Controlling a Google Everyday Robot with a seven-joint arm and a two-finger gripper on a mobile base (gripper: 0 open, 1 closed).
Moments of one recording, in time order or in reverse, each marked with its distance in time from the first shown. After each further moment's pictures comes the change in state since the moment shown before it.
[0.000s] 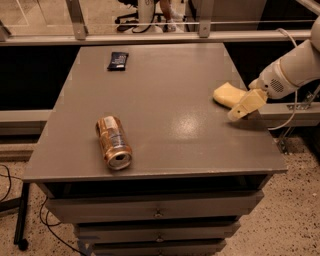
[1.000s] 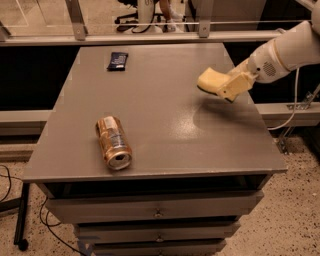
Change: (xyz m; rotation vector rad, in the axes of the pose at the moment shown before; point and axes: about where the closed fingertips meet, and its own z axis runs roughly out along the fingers) arm -0.069 0.023 -0.016 -0.077 -0.168 -0.103
